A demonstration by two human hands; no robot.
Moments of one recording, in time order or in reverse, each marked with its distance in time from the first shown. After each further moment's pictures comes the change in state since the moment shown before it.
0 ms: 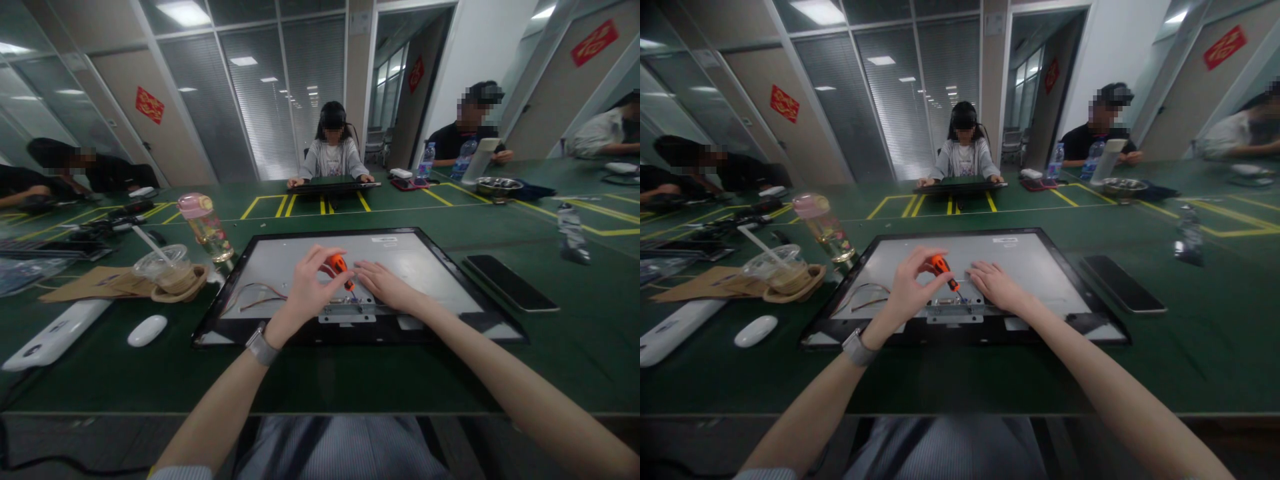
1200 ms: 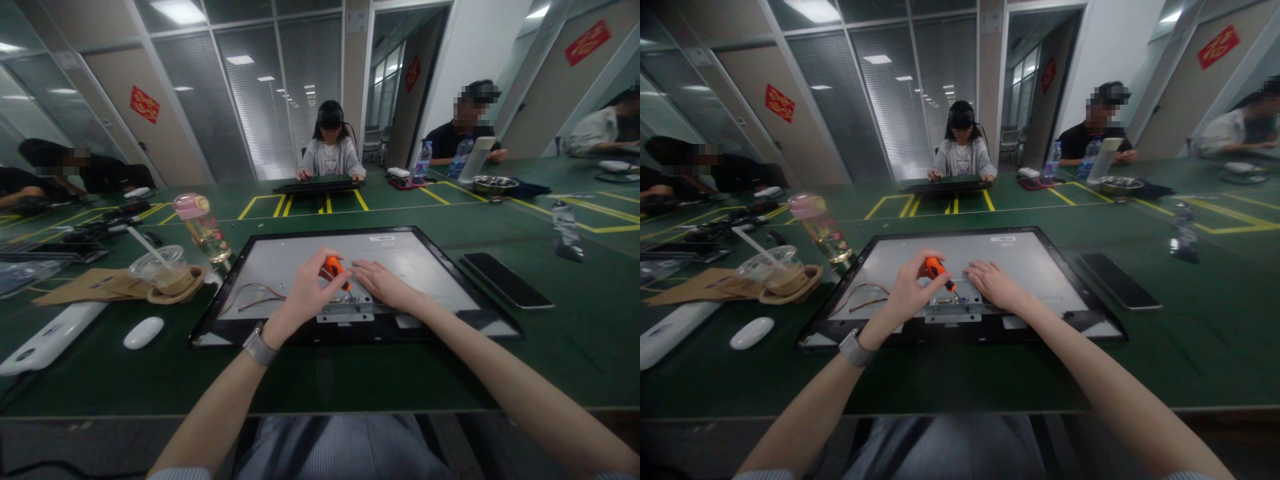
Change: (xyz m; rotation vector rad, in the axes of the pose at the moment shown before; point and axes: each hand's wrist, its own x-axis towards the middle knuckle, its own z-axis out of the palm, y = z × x) left_hand -0.002 -0.002 0.001 -0.009 -0.088 -0.059; right_hand -0.001 -0.003 -0.003 -0.018 -0.032 -0.001
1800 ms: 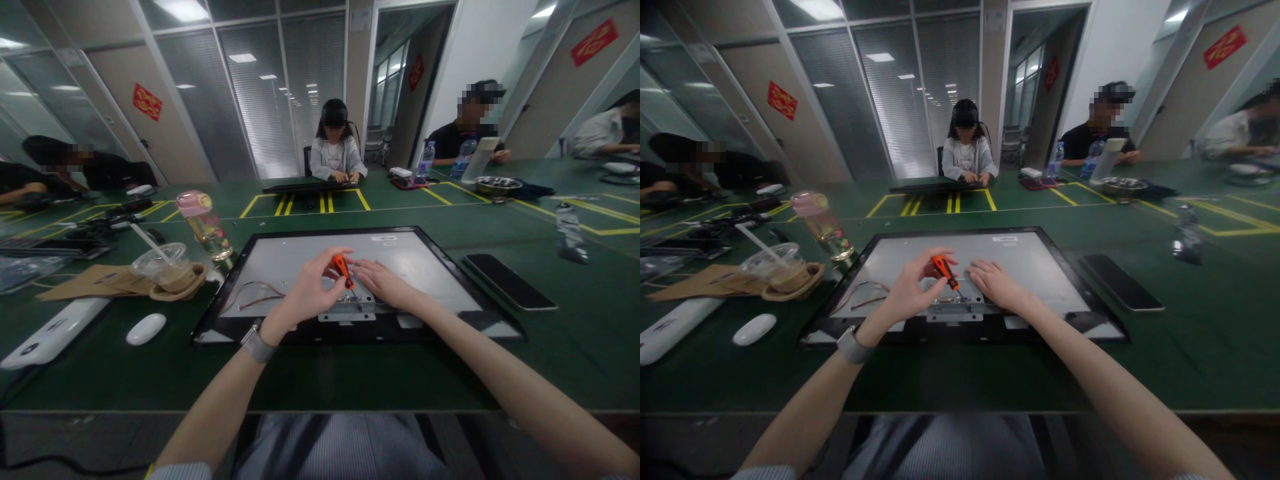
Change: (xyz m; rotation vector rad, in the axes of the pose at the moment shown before) left_hand 0.000 0.002 -0.005 -0.105 -0.139 0.023; right_hand 0.001 0.003 0.002 0.009 0.008 -0.018
